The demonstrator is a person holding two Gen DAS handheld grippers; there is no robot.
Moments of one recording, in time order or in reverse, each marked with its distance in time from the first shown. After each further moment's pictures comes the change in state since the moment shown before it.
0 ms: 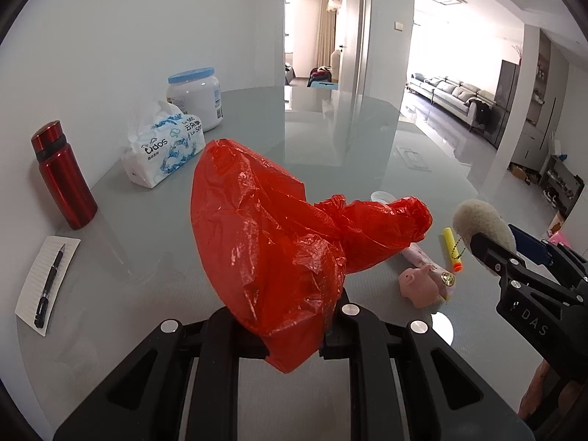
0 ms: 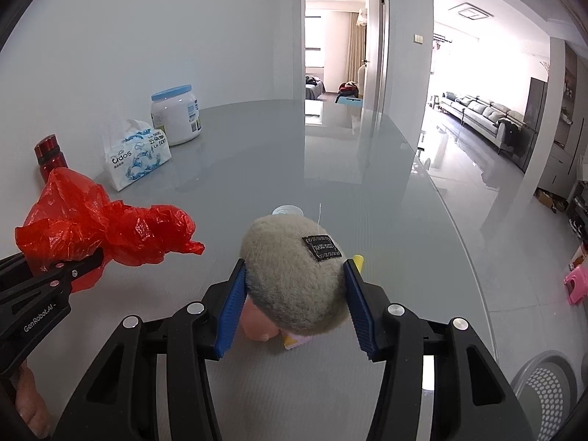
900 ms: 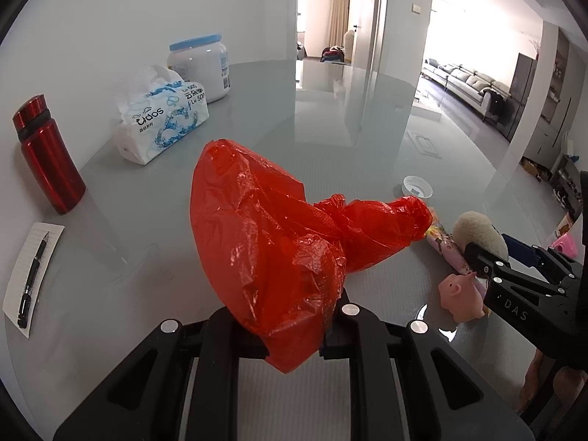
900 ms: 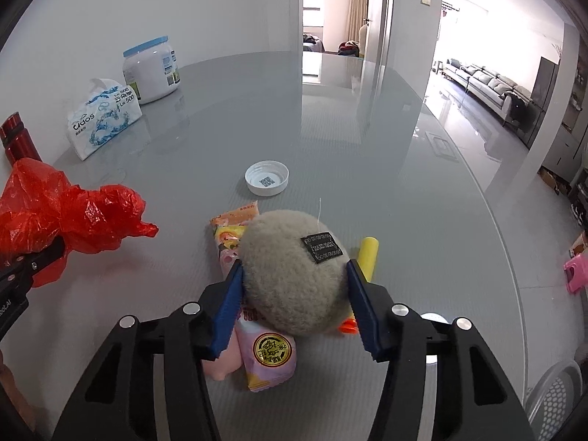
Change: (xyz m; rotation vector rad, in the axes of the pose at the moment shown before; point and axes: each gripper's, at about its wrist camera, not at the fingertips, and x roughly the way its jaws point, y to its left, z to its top) left arm 0.059 0.013 0.004 -0.038 0.092 0.033; right arm 0.105 0.001 0.006 -0.025 0.180 -0.007
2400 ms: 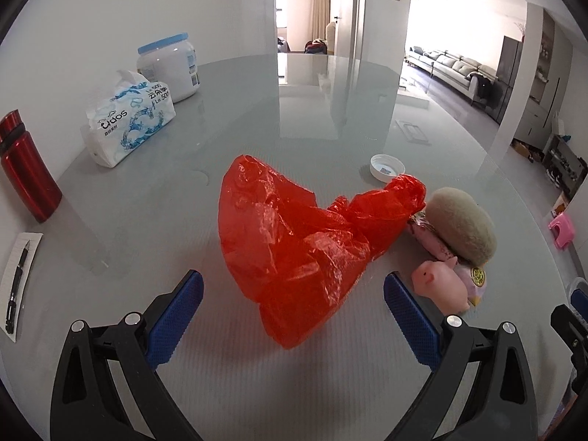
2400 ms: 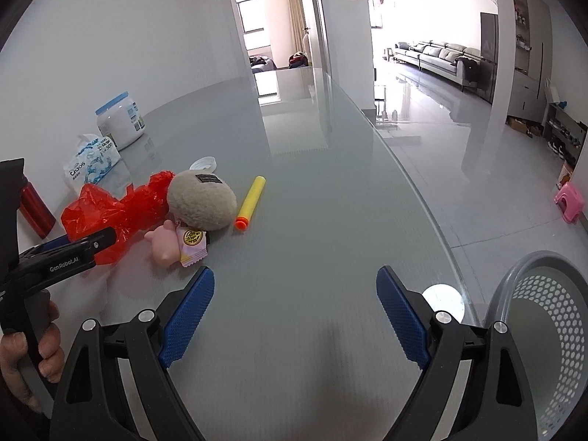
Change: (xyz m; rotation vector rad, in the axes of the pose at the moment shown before) left arm 0.022 -0.036 -0.009 0.066 0.023 -0.025; right arm -0.088 -0.077 -0.093 0.271 -0.070 -0.022
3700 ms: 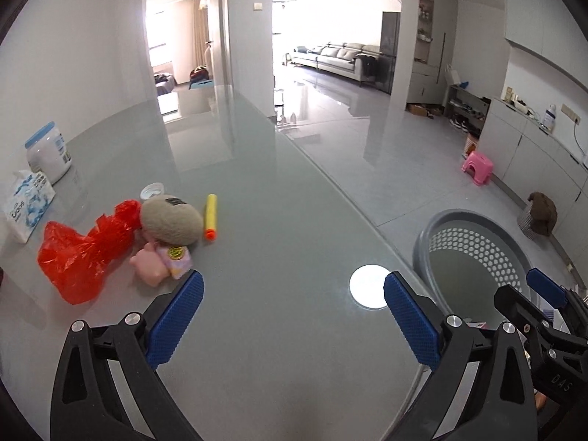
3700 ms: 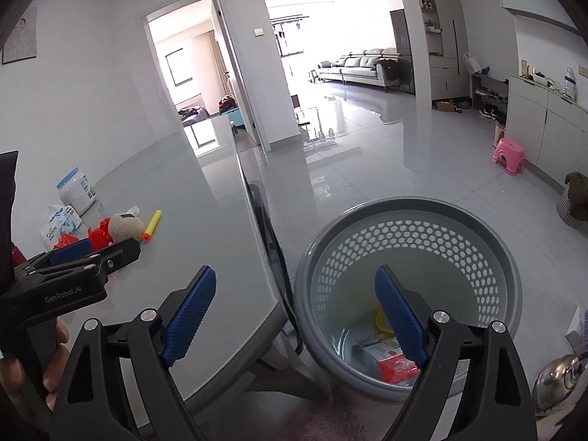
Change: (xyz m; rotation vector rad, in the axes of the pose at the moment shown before) left arm -0.105 -0.187 -0.052 0.303 -0.072 -0.304; right arm -0.137 -0.128 -0.076 0.218 -0.154 -0.153
